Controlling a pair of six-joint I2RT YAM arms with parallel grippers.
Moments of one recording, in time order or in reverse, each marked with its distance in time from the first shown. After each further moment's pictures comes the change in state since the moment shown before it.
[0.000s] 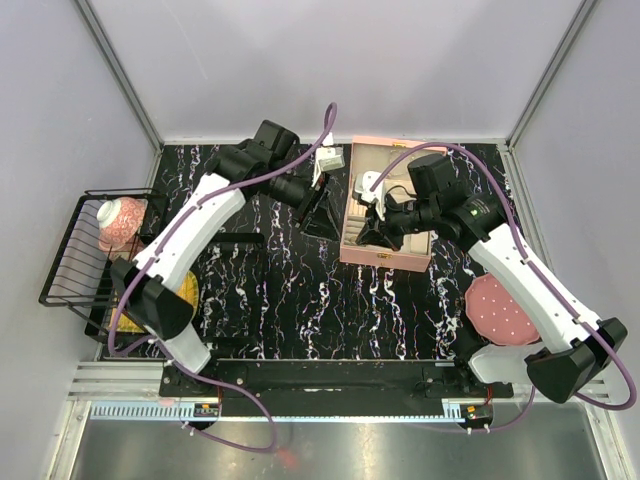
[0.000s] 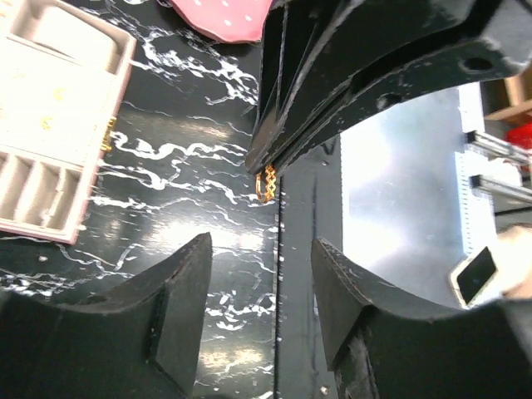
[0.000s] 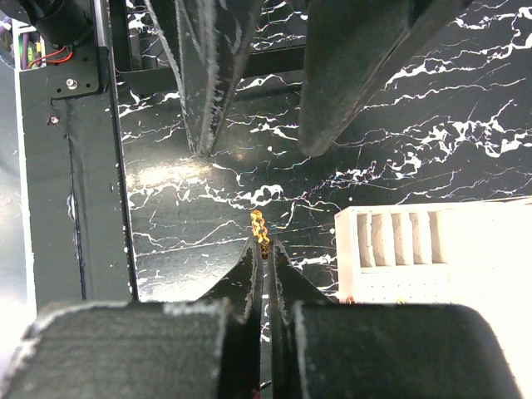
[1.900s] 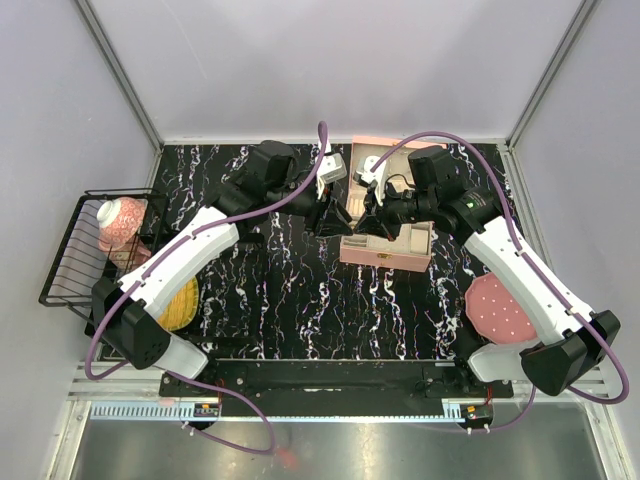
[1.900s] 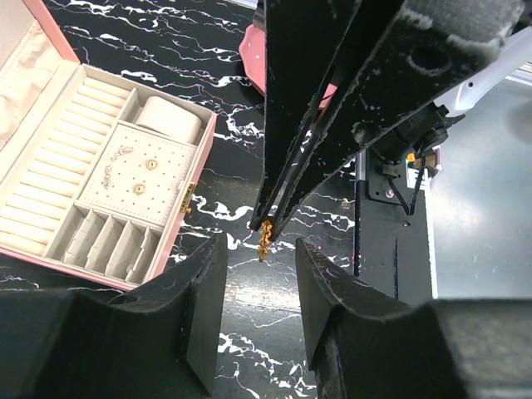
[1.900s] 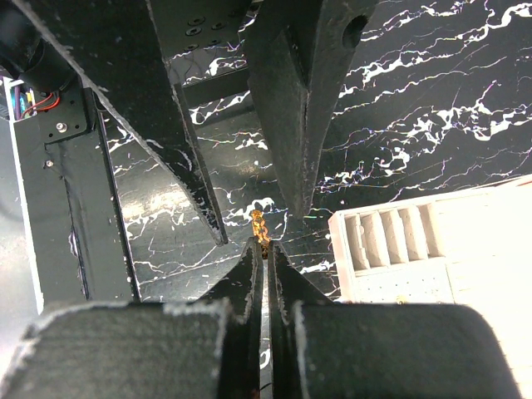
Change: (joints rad) left arm -0.078 -0.225 -0.400 0.646 -0.204 -0.189; right arm -0.036 0.044 0.019 0.075 0.022 0.143
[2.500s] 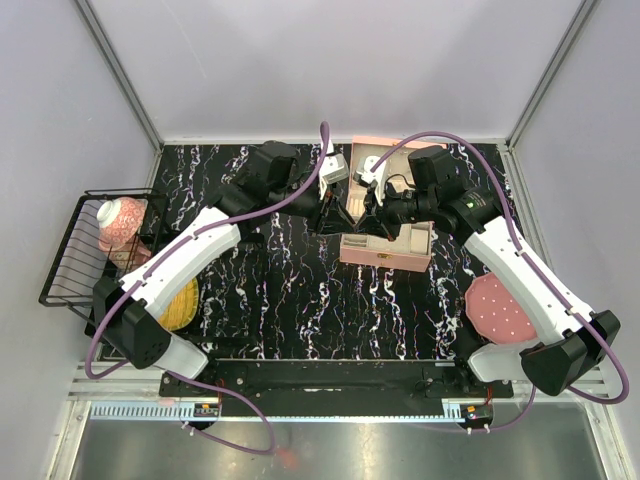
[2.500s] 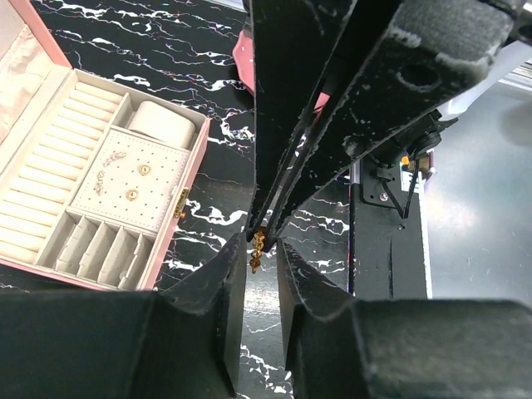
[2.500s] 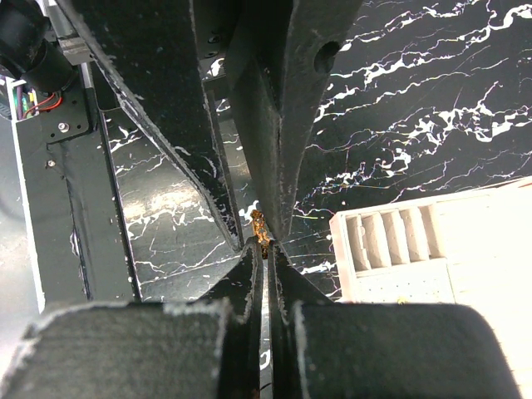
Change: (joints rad) left arm -0.011 0.003 0.000 0.018 0.003 -0.021; right arm 0.000 0.000 0.000 0.000 -0.006 0.000
